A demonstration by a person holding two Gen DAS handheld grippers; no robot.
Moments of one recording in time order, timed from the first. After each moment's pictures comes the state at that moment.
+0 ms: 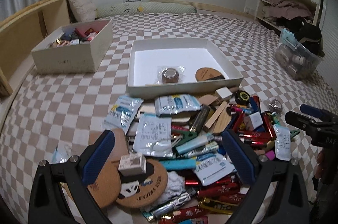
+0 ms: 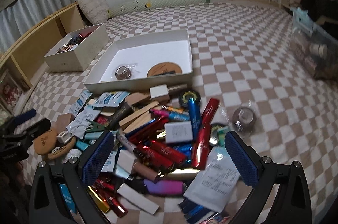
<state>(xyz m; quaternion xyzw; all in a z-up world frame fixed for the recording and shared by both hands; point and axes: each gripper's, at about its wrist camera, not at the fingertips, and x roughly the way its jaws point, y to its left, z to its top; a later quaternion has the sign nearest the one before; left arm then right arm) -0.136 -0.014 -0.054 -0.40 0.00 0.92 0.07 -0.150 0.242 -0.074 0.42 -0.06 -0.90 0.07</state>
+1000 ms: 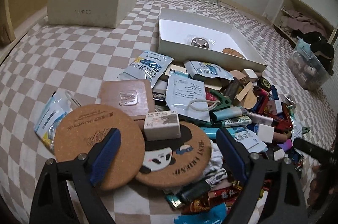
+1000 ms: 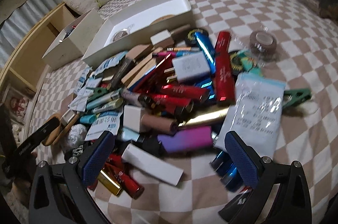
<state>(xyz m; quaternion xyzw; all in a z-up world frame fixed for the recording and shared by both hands) -0.128 -0.073 -0.121 -0.44 -0.08 0.89 0.05 -0.122 0.233 -0.146 0.49 -0.16 -0.85 0.08</state>
